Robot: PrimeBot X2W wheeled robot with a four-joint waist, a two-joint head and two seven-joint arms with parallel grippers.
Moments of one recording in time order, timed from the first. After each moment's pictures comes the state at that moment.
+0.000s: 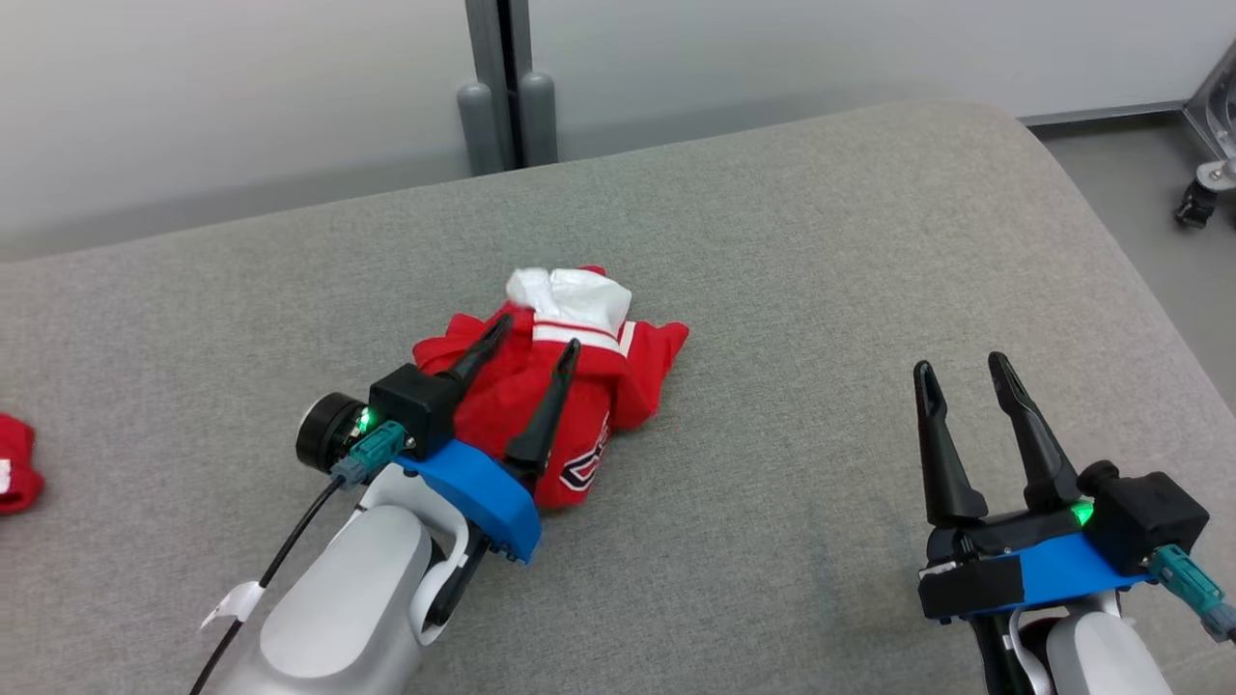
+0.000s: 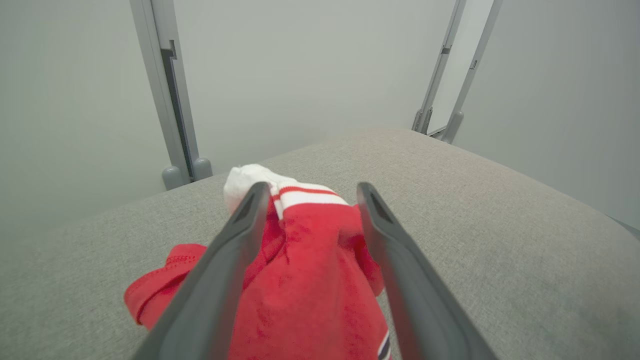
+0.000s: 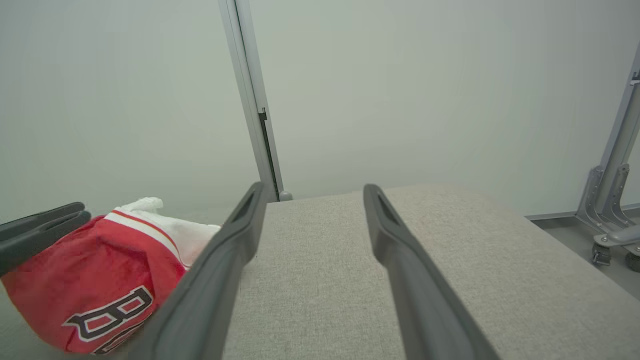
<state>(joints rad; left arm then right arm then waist) -0.54 0.20 -0.66 0.59 -0.51 -0.13 -0.23 -0.16 -0.05 0.04 0.13 0.21 0.13 -0.26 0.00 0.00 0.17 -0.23</state>
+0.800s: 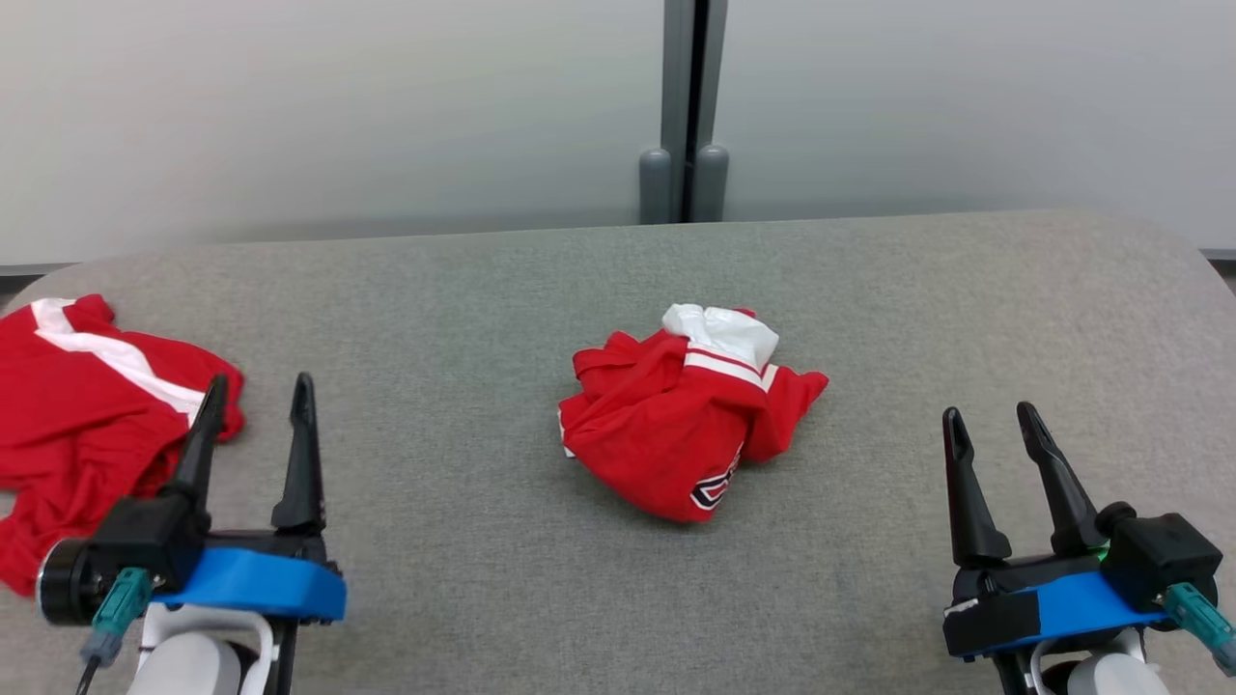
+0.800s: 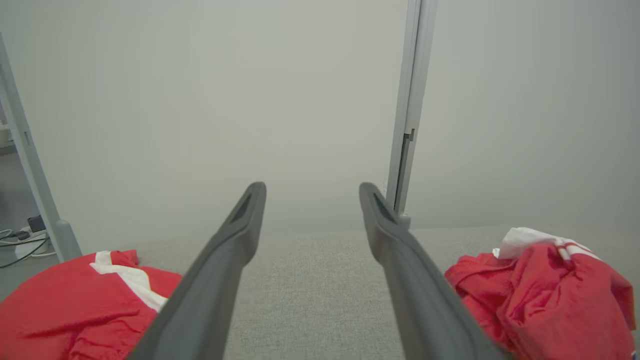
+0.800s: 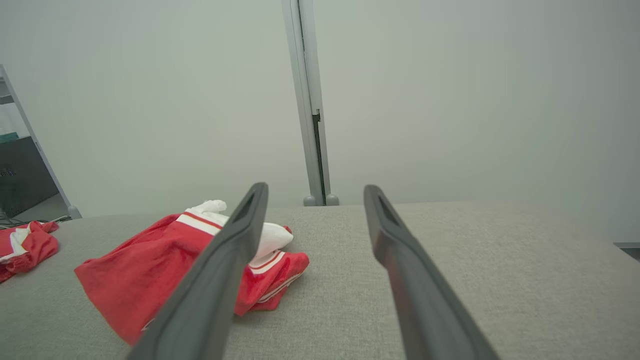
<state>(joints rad) -0.16 0.30 -0.20 0.20 -0.37 0.02 -0.26 -0.09 -0.05 -0.01 0.15 0.17 0.13 -0.26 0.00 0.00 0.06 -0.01</state>
